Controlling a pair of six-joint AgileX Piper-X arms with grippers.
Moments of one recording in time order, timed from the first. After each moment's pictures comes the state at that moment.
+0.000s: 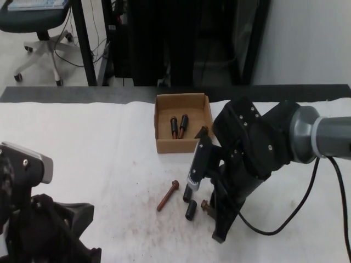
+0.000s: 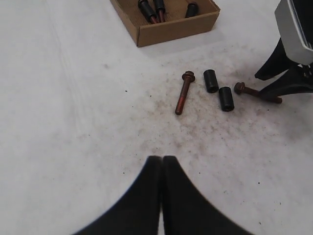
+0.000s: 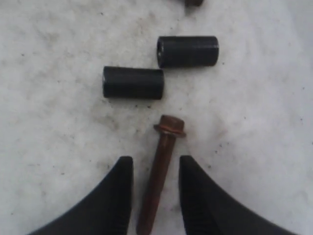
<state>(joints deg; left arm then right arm) -28.1 32.3 -22.1 30.8 2.7 -7.3 33.4 98.1 -57.6 34.5 -2.9 -34.5</state>
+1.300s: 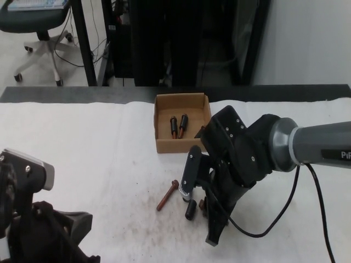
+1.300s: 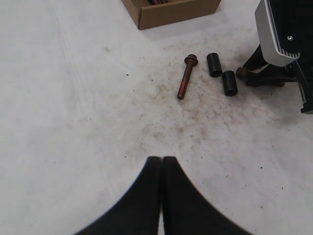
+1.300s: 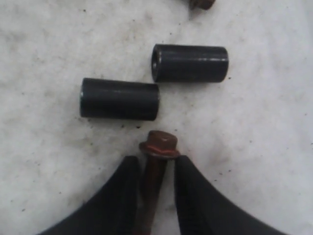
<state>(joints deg) -28.1 32.3 -22.1 32.9 2.7 -7.3 34.7 103.8 -58.7 29.7 0.9 -36.8</state>
